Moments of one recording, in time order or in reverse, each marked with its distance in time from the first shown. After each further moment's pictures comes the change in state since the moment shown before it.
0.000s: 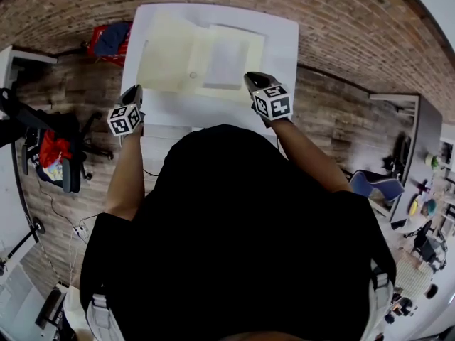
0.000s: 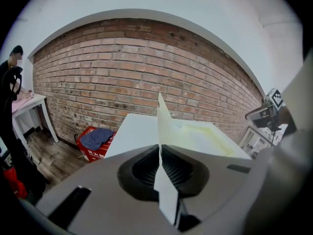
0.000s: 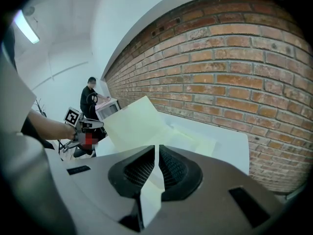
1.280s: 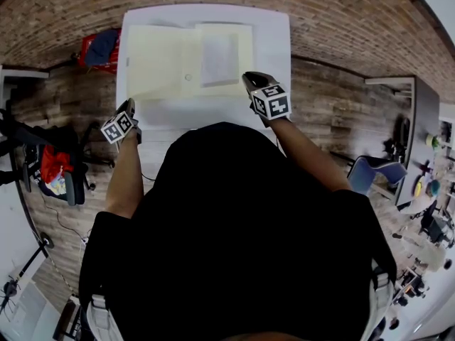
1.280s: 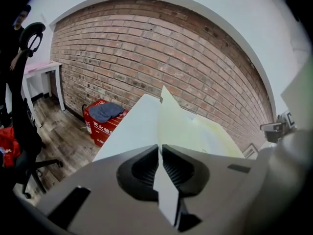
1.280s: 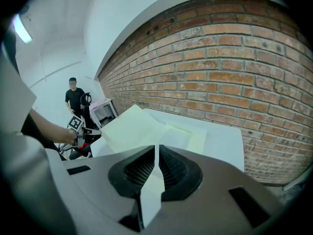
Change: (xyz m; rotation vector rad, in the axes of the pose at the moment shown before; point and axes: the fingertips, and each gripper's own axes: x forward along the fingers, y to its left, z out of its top) left arm 0.020 0.053 -0.071 -0.271 0.103 0.014; right arm -0.007 -0.004 -0.013 0.045 0.013 -0.060
